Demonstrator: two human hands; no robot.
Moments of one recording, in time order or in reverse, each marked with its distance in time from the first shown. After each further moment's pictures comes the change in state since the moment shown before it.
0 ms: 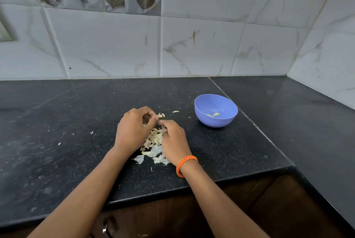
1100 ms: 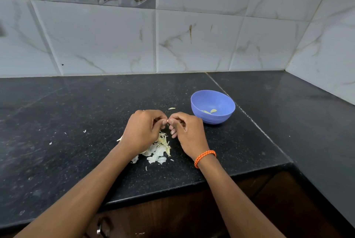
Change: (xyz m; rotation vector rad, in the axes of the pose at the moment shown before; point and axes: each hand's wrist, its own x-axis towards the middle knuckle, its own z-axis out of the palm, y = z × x) left_hand -0.001 0.028 0.012 0.016 -0.156 0.222; right_hand 0.014 0.042 -0.040 0.270 0.074 -0.136
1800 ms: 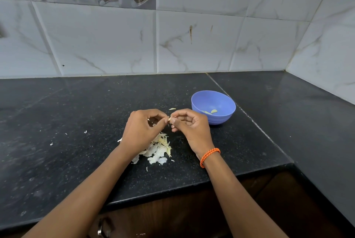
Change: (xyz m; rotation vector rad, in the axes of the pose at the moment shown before) left_hand -0.006 0.002 -0.002 -0.279 0.046 -0.087; right_hand 0.002 -0.001 -0.010 0.372 0.026 0.098
